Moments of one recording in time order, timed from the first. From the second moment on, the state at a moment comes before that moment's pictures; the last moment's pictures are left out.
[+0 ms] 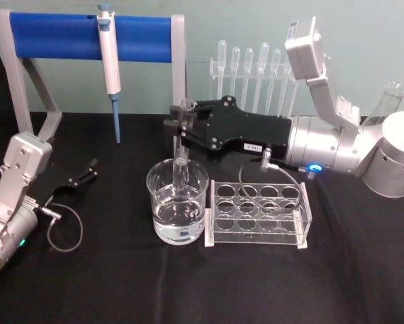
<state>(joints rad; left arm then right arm) -0.20 0.60 0.45 -1.41 -0.25 -0.12 0.03 0.64 0.50 -0.68 -1.50 0.60 0.07 0.75</state>
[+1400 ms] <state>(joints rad) -0.20 0.60 0.45 -1.41 -0.25 -0.12 0.03 0.59 0.43 -0.71 -1.35 0.47 -0.03 0.75</state>
